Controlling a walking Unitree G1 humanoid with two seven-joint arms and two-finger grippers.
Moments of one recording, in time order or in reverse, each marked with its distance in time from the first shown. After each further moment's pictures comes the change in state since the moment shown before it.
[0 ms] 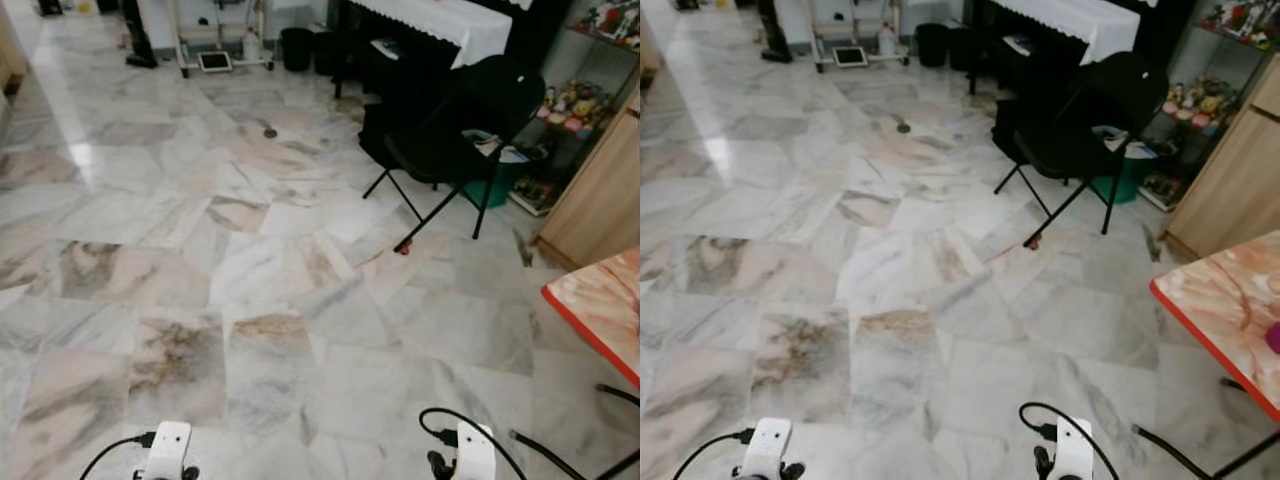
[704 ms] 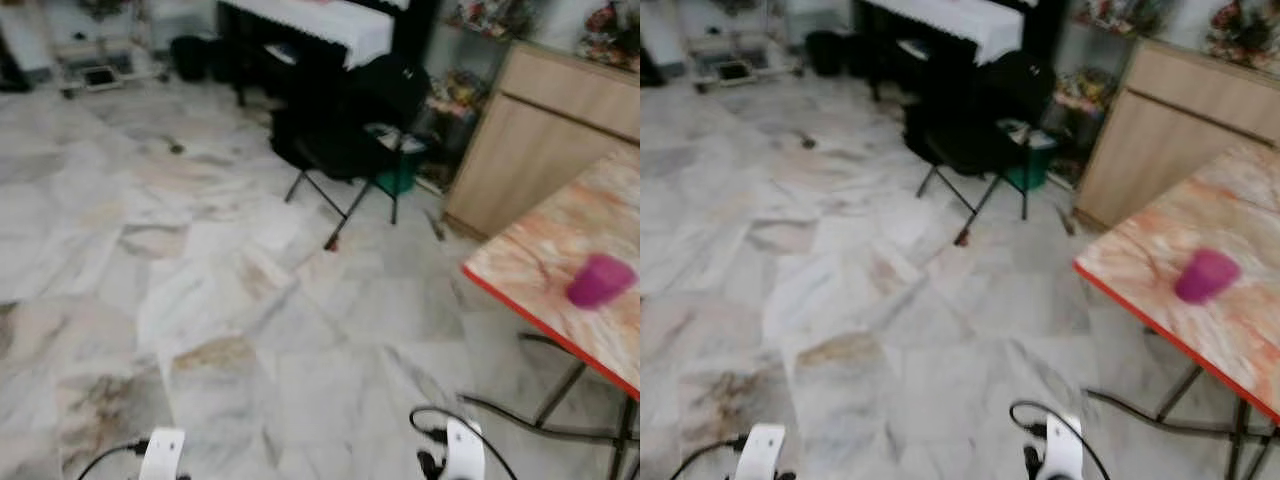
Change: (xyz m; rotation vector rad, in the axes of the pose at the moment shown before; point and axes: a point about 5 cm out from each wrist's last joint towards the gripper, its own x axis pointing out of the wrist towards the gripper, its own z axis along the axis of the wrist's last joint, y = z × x) left arm 0.002 -0.007 0.006 0.001 -0.023 0.017; right arm 0.001 -0.001 0.002 -0.007 0.000 -0.003
